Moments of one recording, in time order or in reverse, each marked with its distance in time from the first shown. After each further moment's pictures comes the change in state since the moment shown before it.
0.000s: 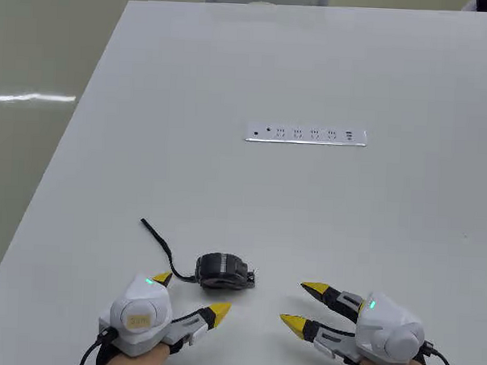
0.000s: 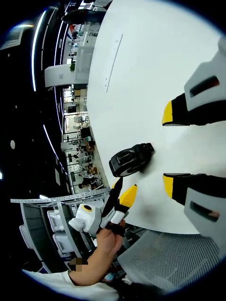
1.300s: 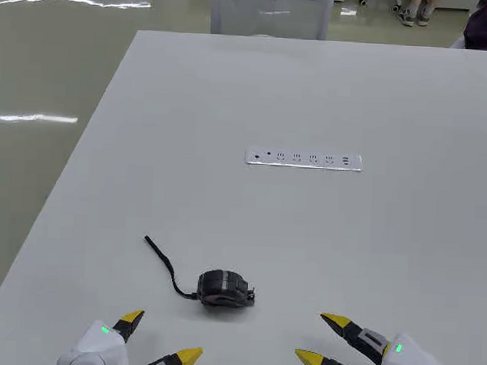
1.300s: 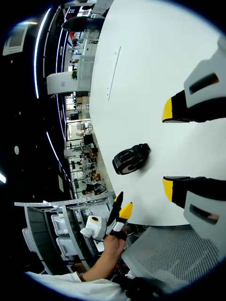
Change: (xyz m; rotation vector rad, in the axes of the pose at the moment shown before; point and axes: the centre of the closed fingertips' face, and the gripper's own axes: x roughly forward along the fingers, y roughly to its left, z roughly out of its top) left arm -0.060 0.014 -0.022 -0.009 -0.053 -0.029; right arm -0.040 0.010 0.001 0.023 -0.026 -0.065
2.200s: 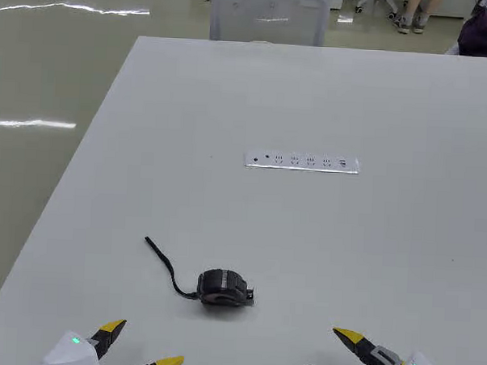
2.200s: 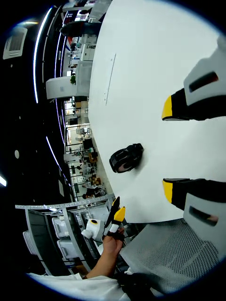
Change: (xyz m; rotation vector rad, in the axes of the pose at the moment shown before) left arm -0.028 0.010 -0.006 -0.032 -0.022 -0.012; right arm -0.028 0.009 -0.009 0.024 0.002 -0.043
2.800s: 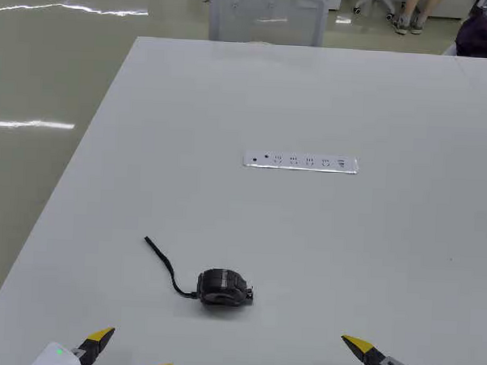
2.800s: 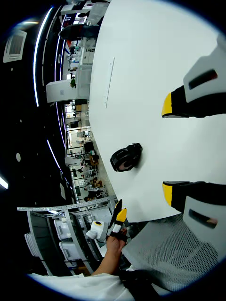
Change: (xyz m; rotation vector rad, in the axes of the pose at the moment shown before) left arm -0.016 0.008 -0.011 -0.028 -0.011 0.012; right arm -0.018 0.005 -0.001 0.016 -0.011 -0.025
